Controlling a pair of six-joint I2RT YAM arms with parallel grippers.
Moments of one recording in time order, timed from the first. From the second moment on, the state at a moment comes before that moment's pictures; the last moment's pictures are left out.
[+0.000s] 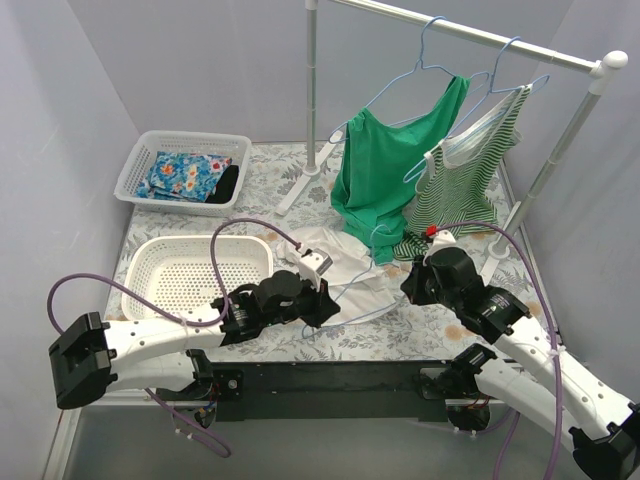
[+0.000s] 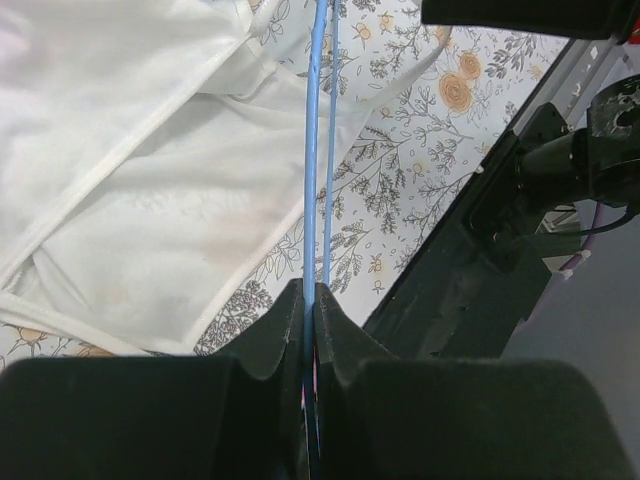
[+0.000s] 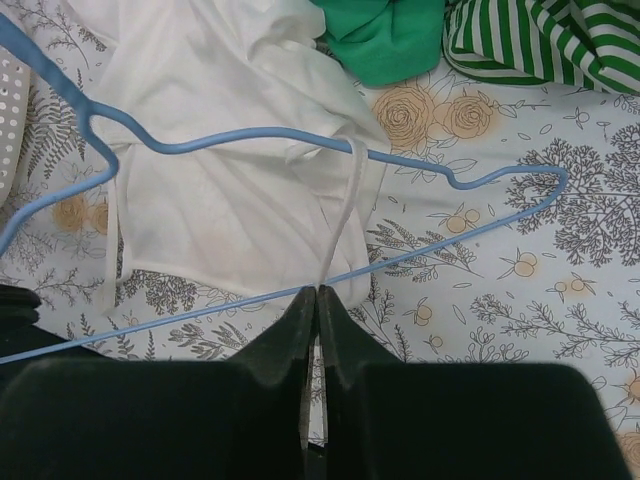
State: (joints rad) left arm -1.11 1.08 0.59 0.05 -0.04 -0.53; right arm 0.67 0.69 0.61 -0.61 0.09 0.49
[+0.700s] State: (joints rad) left arm -1.21 1.26 0.50 0.36 -0.09 -0.42; right arm 0.67 0.67 0.62 -0.34 -0.03 0.36
